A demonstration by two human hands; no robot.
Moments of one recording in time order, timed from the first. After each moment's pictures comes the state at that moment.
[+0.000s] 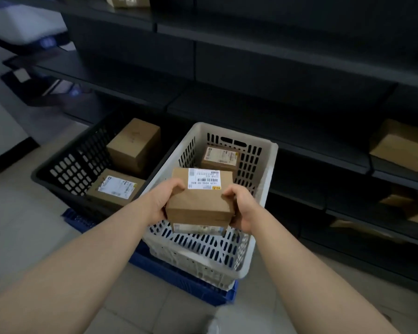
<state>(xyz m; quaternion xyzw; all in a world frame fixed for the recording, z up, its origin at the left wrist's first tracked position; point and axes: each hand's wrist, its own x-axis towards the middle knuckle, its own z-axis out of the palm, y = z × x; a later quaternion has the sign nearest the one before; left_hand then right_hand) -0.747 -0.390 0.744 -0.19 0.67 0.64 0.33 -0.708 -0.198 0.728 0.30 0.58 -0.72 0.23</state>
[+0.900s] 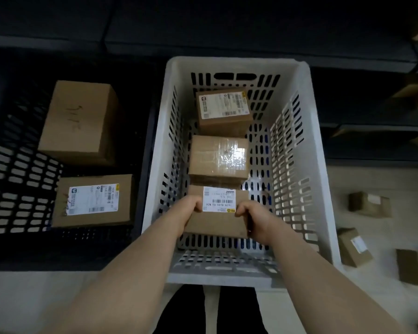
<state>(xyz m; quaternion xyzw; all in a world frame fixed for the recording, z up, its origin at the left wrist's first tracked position) -0.852 -0.402 0.581 -0.20 0.69 0.43 0.55 -0.749 -0.249 0.546 0.48 0.45 -0.71 0.24</state>
